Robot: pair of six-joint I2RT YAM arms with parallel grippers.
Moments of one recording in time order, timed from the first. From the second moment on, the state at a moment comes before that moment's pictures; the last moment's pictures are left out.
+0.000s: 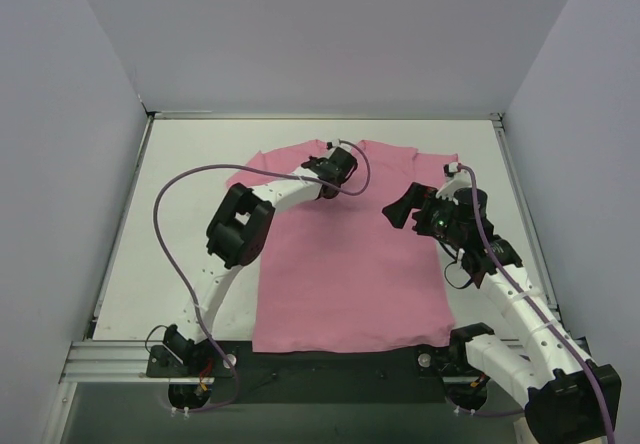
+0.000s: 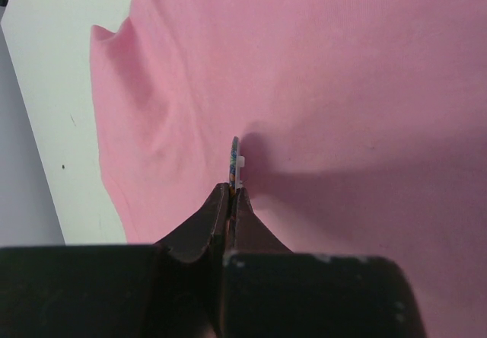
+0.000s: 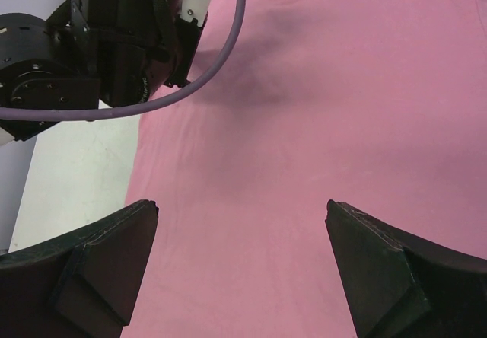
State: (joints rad) left arm -0.70 2.37 1.89 -0.59 -0.83 0.02; right arm 0.24 0.90 0.64 -0.19 -0.24 0.49
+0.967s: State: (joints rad) left arm -0.72 2.48 2.02 -0.69 -0.92 -0.04; right arm 0.23 0.91 0.64 -0.20 -0.24 0.50
